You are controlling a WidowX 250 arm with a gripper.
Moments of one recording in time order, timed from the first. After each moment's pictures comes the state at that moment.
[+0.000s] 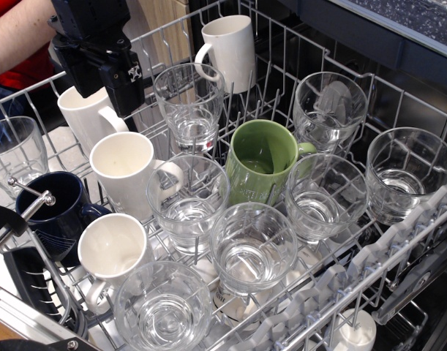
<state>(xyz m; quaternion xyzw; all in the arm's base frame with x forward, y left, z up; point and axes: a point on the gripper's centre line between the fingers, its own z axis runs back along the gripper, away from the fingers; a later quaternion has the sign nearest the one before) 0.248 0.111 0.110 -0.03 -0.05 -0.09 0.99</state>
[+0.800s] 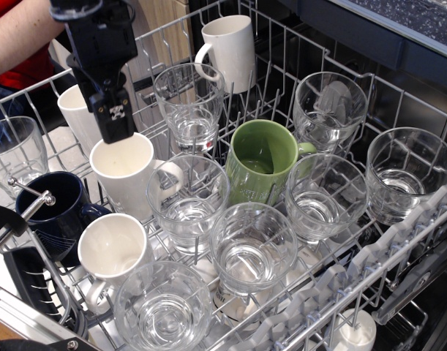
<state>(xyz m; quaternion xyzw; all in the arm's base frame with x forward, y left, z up) 0.245 0.117 0.081 0.00 -0.02 -0.28 0.96</state>
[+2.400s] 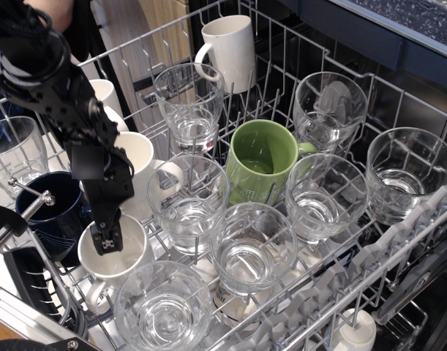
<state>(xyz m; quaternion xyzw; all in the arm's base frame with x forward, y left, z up) 0.223 0.140 -0.068 0.05 -0.01 -0.35 0.93</state>
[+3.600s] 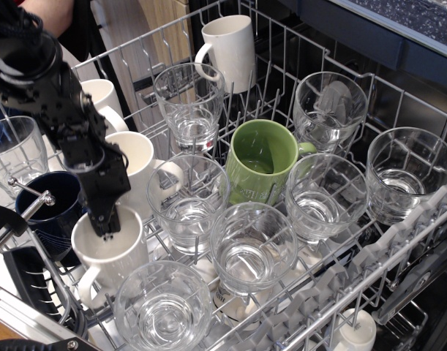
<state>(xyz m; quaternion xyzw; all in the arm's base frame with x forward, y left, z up) 0.228 0.139 -0.062 0.00 -0.02 -0.34 0.94</state>
